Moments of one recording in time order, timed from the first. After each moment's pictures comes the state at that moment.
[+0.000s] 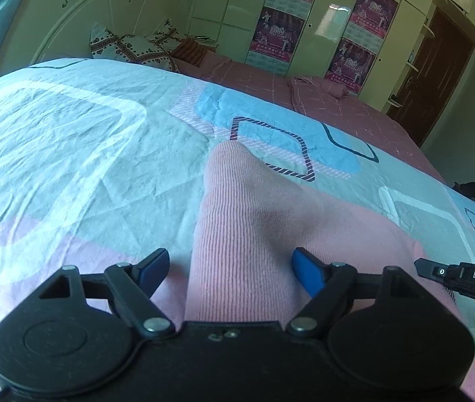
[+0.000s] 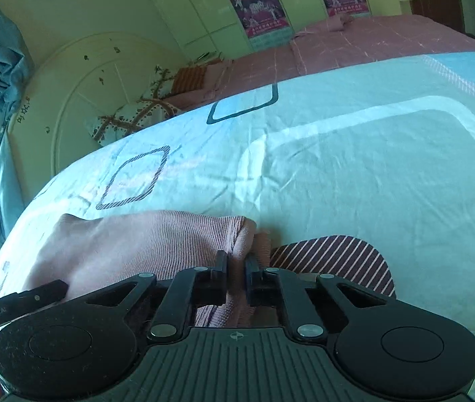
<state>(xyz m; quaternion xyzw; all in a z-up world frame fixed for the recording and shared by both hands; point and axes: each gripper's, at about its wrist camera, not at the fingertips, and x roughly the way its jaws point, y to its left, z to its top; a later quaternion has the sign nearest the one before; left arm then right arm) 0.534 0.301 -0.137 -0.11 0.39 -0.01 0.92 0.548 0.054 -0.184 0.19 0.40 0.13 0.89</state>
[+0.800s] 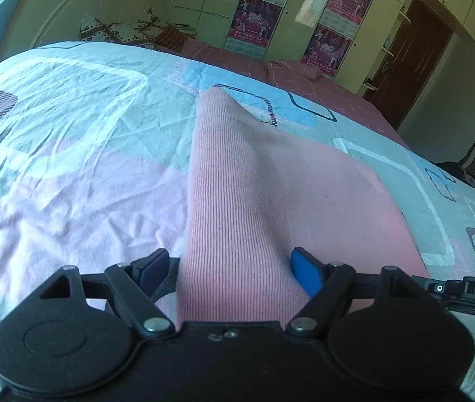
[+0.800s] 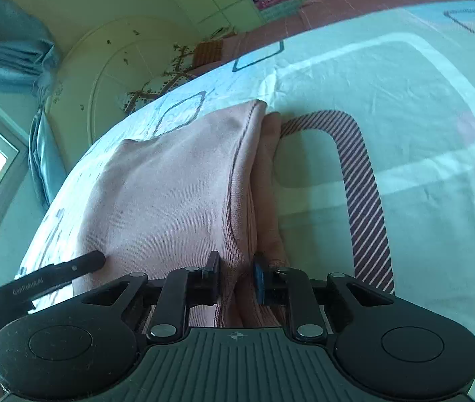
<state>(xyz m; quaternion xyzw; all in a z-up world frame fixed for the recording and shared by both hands) 0.438 0.304 -0.127 -0.12 0.41 -0.06 0.90 0.423 0.035 -0.171 0.26 0.45 0.17 0.84</state>
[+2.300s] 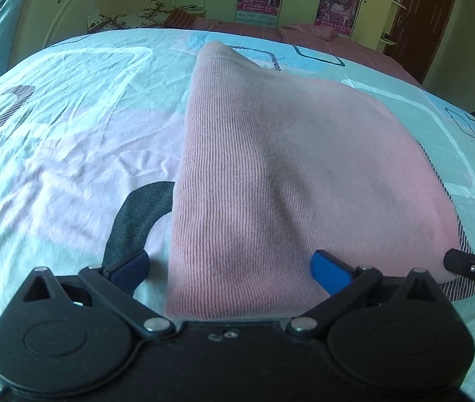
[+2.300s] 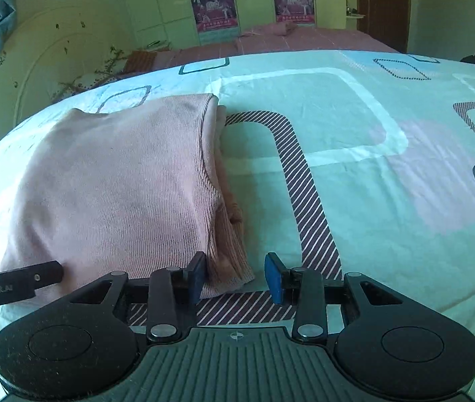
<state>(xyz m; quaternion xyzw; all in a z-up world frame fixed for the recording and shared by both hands) 0.400 0.270 -0.140 -0.03 0.45 -0.01 0.89 0.344 0.088 -0.153 0.11 0.42 0.01 0.90</state>
